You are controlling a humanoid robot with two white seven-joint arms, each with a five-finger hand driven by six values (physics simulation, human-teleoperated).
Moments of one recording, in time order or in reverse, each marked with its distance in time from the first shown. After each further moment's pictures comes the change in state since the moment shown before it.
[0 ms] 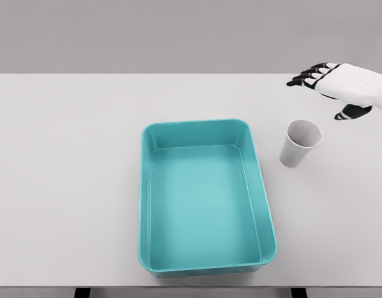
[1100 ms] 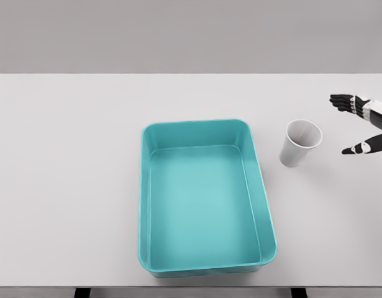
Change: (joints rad) left arm 0.000 0.000 0.000 0.000 0.000 0.000 0.000; right arm 0.252 0.113 -0.120 0.591 -0.974 -0.251 0.219
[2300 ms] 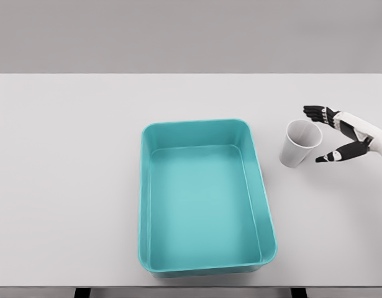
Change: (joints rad) left arm 0.000 0.000 0.000 0.000 0.000 0.000 0.000; right arm 0.002 0.132 0.004 0.057 0.065 -0.008 0.000
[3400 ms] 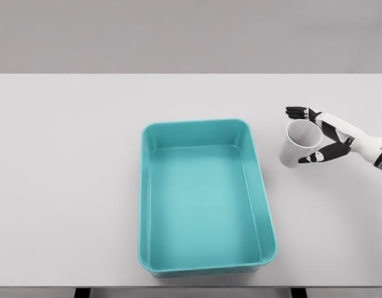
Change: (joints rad) left arm 0.000 0.000 0.000 0.000 0.000 0.000 0.000; right arm -0.002 0.058 0.007 -0.026 -0.002 0.013 0.000
